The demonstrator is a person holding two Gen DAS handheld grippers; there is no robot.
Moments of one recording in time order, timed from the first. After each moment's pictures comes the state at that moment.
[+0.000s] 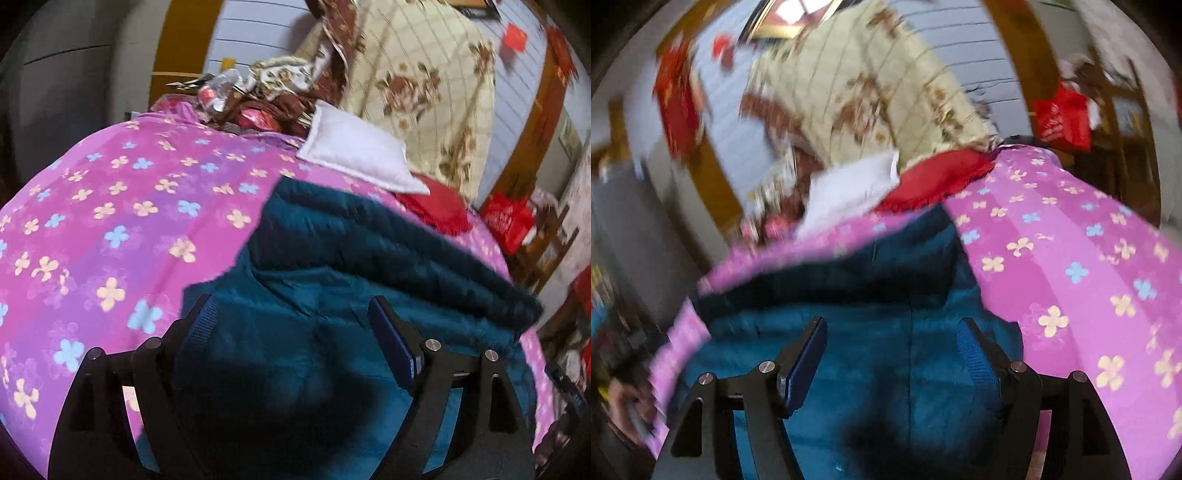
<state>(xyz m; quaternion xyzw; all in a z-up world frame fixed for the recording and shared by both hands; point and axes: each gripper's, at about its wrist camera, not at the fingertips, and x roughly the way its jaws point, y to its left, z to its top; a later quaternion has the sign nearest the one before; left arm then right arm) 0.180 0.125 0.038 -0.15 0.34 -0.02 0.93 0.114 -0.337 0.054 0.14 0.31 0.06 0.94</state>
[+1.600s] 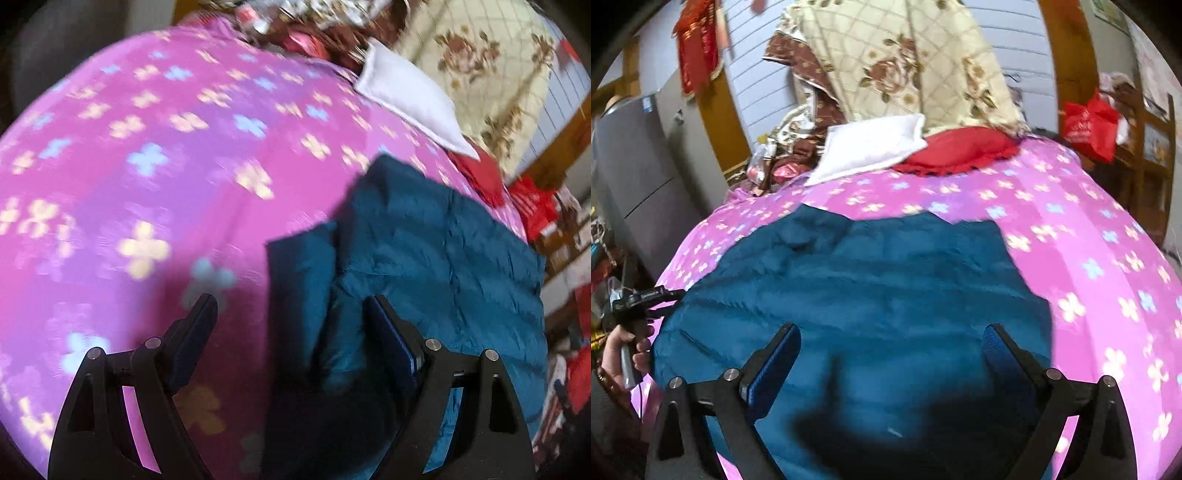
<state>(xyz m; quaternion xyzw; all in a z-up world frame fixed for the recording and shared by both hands) 0.217 0.214 -0.034 -0.20 0.48 -0.02 0.86 0.101 -0.305 0.045 0.08 0.37 0.07 0.92</state>
